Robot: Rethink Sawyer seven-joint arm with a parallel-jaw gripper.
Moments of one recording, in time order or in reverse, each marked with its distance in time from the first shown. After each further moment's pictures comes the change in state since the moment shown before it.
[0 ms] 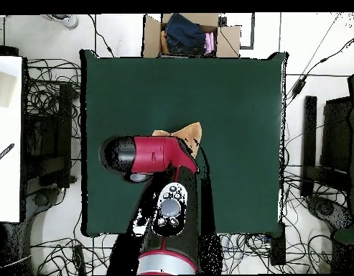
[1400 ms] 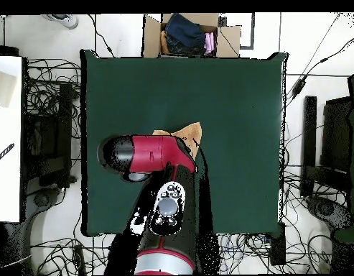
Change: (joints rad) arm 0.007 0.004 0.000 -0.003 0.000 0.000 0.000
